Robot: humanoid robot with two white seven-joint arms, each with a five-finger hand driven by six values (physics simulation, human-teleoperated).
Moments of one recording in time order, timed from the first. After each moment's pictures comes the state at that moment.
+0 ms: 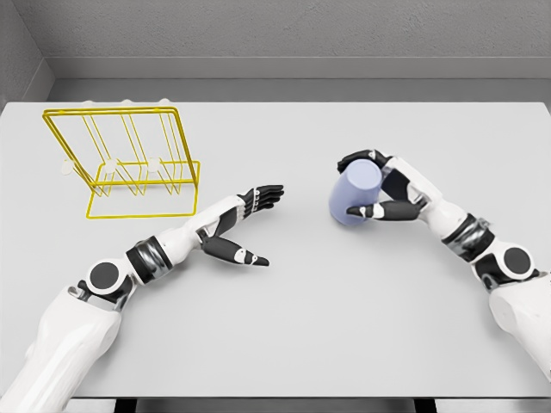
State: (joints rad) left arm -0.28 0.27 -0.43 -1.29 0.29 -0.27 -0.61; right arm -0.40 -0.49 0.57 -1.11 -0.73 -0.55 0.61
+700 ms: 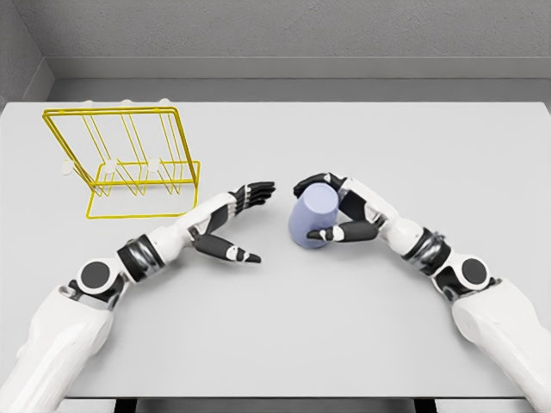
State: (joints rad) left arm -0.27 0.29 -0.40 -1.29 0.29 -0.28 -0.61; right arm -0.40 -0.42 0.69 -1.12 -0.73 -0.58 0.61
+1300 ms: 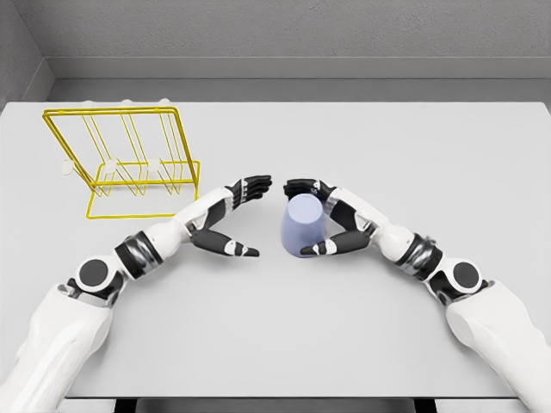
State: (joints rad) left arm -0.28 0.28 -0.39 -1.29 0.29 -0.29 -0.61; right arm -0.41 -0.41 0.71 -1.11 -0.69 -0.58 0.61
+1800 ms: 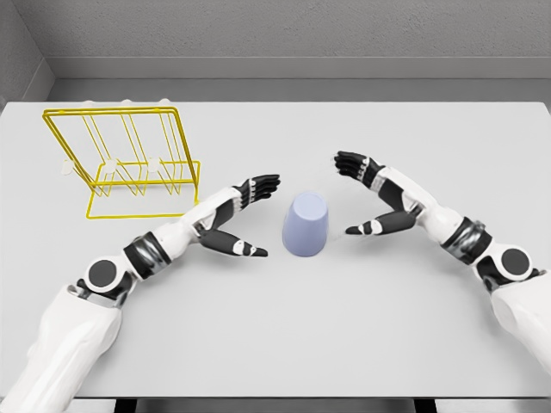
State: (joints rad) left arm -0.28 0.24 -0.39 -1.29 0.29 -0.29 -0.61; right arm -0.43 -0.52 0.61 -1.07 -0.67 -0.58 0.61
